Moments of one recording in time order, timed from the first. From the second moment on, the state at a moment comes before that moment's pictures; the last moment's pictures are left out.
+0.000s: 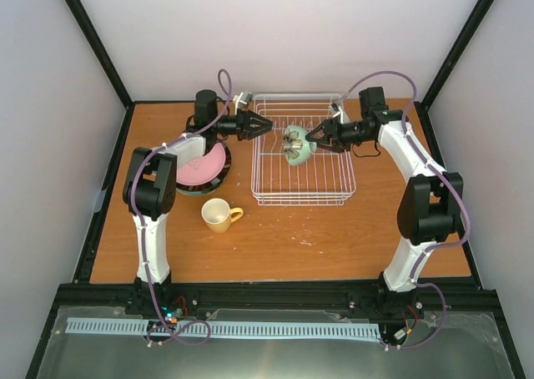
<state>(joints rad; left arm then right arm) -0.26 2.11 1.49 0.50 1.31 -1.07 0.13 1.80 1.56 -0.77 -1.00 0.26</state>
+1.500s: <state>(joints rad) -0.34 1.47 1.46 -1.11 -0.08 0.01 0.32 2.07 1.85 -1.09 0.01 0.09</state>
